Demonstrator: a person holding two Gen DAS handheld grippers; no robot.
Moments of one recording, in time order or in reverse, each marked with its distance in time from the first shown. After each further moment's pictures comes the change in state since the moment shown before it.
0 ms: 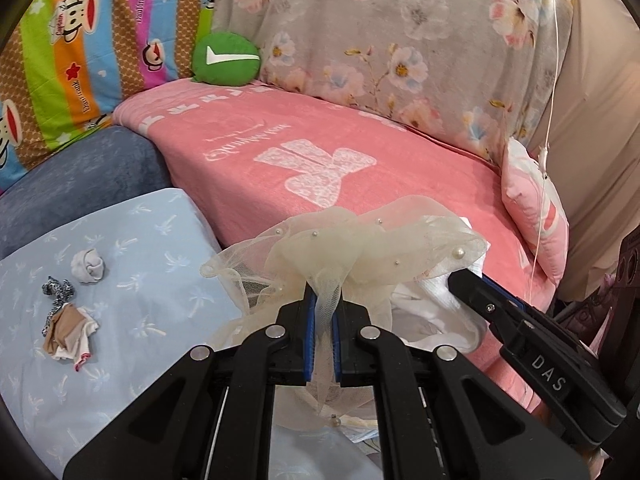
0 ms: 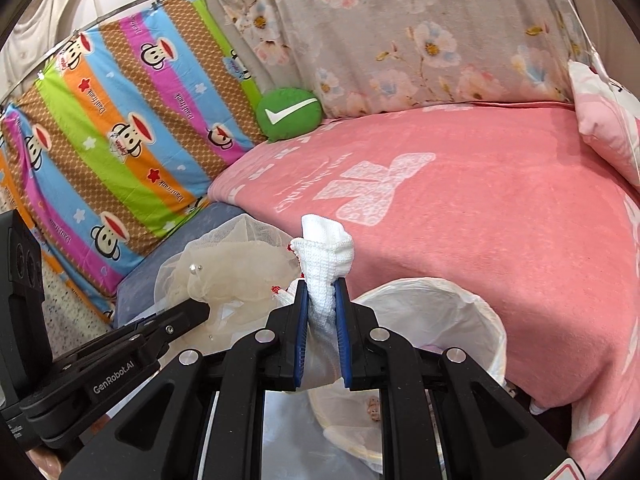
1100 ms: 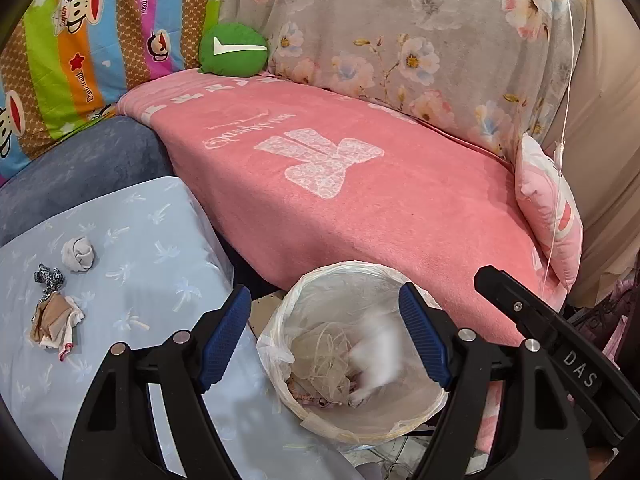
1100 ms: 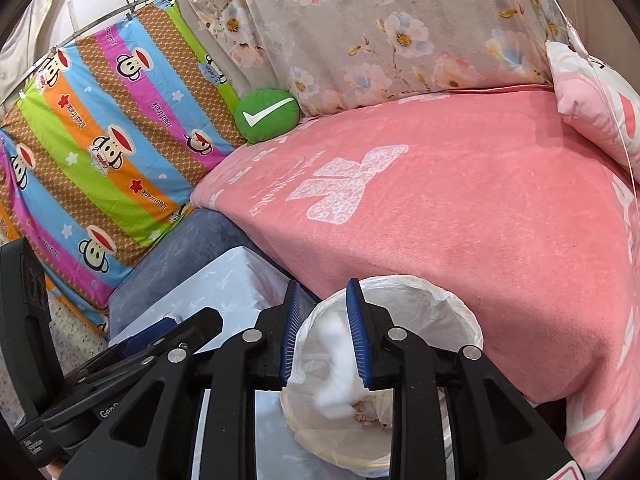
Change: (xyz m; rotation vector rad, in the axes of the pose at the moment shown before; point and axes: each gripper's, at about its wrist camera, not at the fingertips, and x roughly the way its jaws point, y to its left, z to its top) left arm 0.025 -0.016 -0.004 -0.035 0.010 0.046; right arm 0.008 -0.027 0.001 0.048 0.009 -0.026
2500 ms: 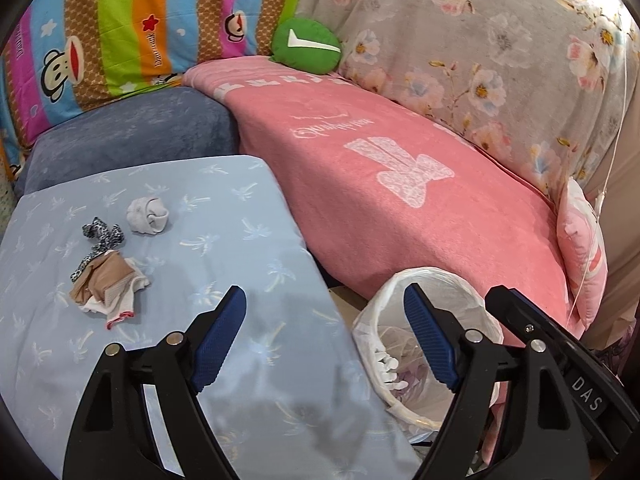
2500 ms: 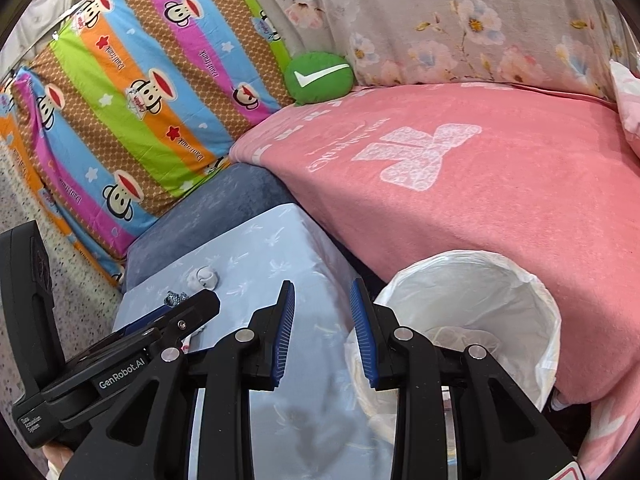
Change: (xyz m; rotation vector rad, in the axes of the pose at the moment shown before) left arm -0.026 0.096 -0.017 -0.176 -0.020 0.107; right arm 0.040 0.091 -0.031 -0.149 0.116 0.097
